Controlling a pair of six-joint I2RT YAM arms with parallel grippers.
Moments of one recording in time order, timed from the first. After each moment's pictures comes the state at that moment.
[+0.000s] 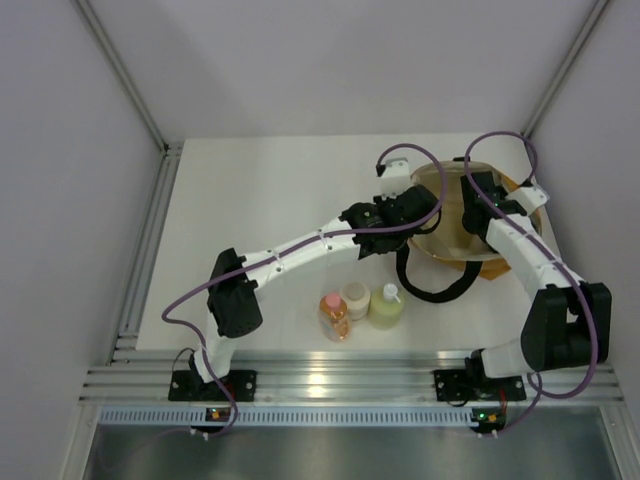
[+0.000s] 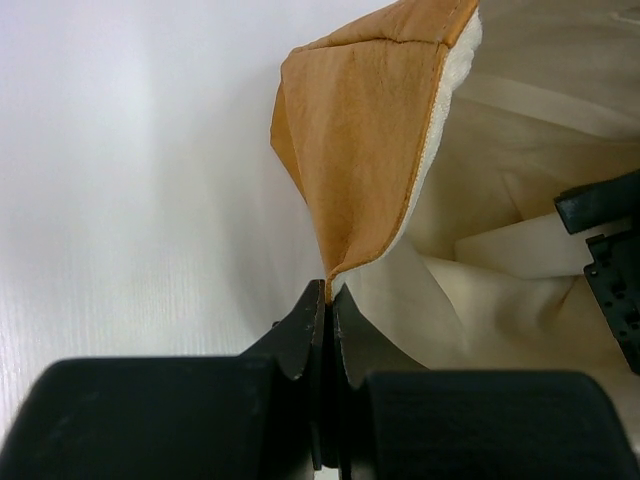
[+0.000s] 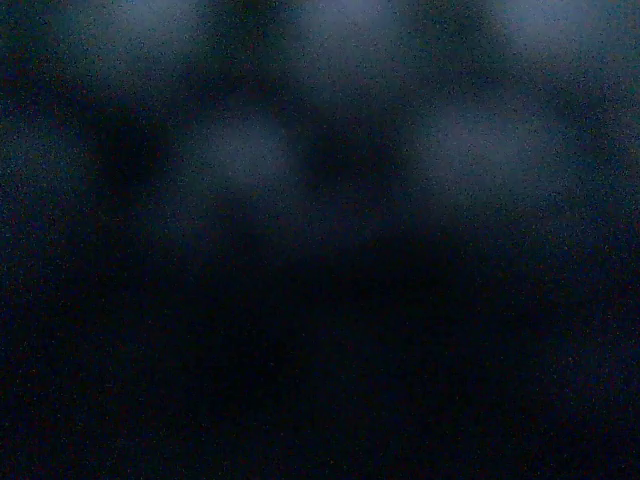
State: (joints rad) left arm -1.10 2.03 2.00 -0.69 -0.64 -0.89; right arm 0.12 1.42 1.07 -0.70 0.78 1.01
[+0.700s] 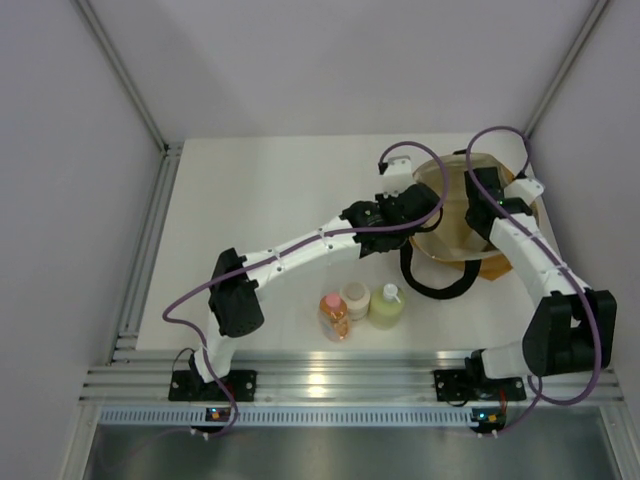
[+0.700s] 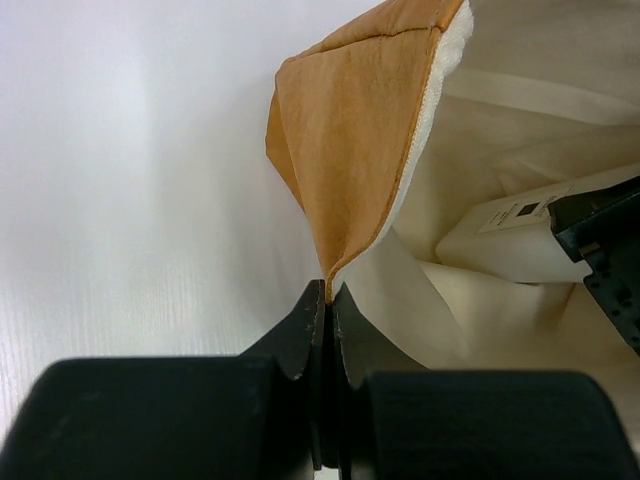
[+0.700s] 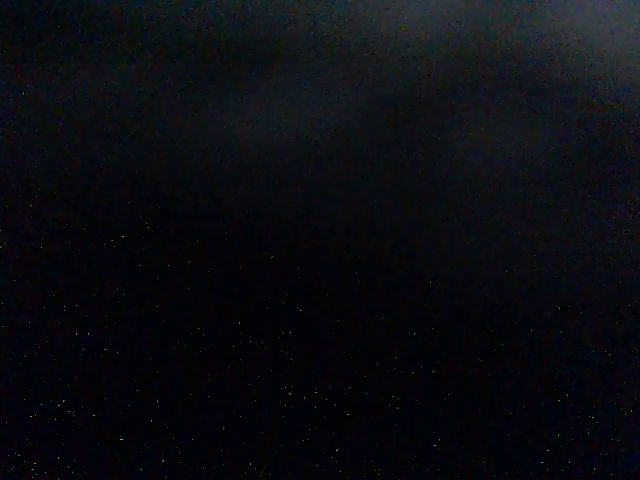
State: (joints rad) left arm -1.09 2.04 2.02 -0.70 -0.63 -0.87; right arm 0.12 1.39 1.10 -0.72 0.68 0.88
